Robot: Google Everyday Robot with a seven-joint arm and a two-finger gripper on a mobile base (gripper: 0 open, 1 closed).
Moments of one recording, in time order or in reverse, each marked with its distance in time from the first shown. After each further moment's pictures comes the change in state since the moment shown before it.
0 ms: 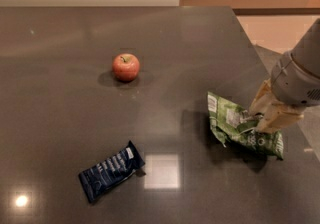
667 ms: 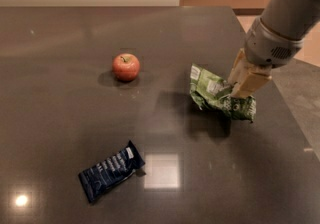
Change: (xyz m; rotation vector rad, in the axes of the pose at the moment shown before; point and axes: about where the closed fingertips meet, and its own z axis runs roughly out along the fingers) arm -0.042 -0.073 -0.017 0.020 -0.028 0.048
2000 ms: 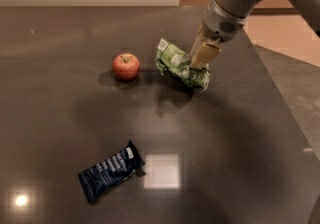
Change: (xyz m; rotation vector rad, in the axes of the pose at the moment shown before) arm -0.084 -0.100 0.024 0.035 -0.137 0.021
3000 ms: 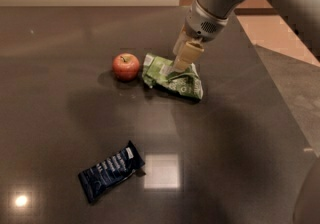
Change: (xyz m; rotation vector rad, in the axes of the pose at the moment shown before) arm -0.040 -0.005 0.021 -0.019 -0.056 -0.042
